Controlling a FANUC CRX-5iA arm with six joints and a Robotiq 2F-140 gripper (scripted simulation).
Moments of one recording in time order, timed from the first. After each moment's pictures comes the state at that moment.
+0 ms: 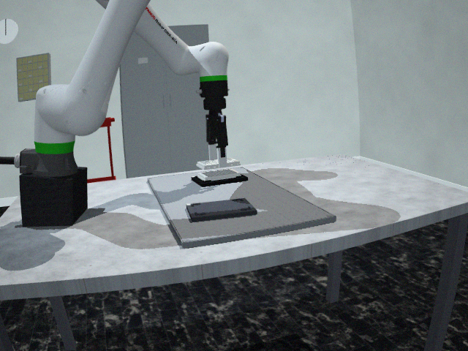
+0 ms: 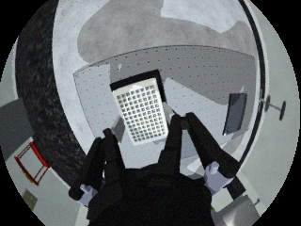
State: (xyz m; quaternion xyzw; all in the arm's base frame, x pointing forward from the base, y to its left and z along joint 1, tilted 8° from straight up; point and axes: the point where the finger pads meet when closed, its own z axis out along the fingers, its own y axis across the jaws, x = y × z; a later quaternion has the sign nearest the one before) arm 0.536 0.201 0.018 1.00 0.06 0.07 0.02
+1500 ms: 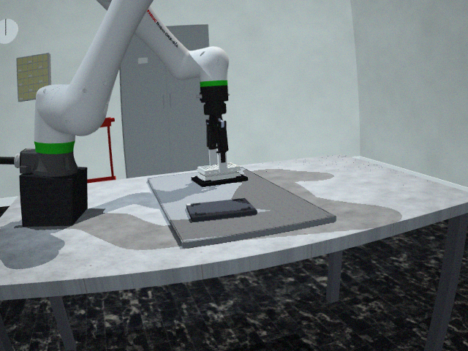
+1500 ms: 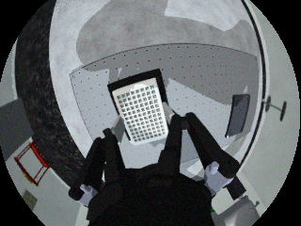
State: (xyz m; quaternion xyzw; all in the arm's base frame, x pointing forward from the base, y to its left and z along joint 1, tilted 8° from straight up) arm 0.538 0.200 0.001 1.00 0.06 0.07 0.02
